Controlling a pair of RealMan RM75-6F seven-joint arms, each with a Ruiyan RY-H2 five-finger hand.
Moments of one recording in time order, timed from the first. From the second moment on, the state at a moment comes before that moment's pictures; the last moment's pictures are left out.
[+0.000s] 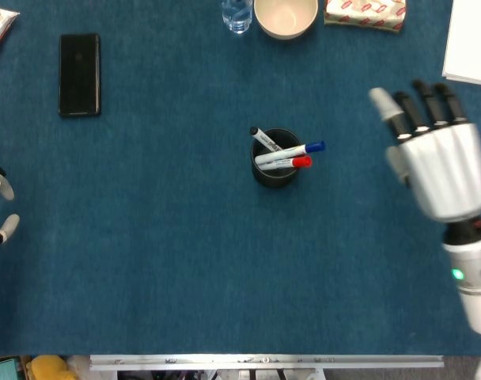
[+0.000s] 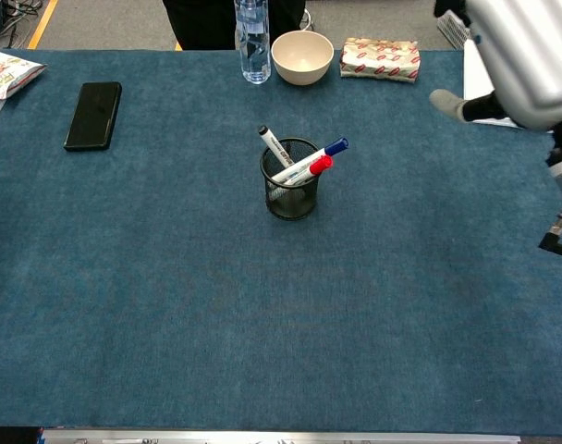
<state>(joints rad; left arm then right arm) -0.12 -1.17 -0.01 -1.57 1.52 1.43 0.05 0.48 -1.46 0.04 -1.94 -1.52 1.65 -1.01</state>
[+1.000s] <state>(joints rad) -0.12 -1.21 -0.02 -1.53 1.55 1.49 0.02 0.13 -1.23 0.04 -1.77 -1.44 1.80 -0.47</state>
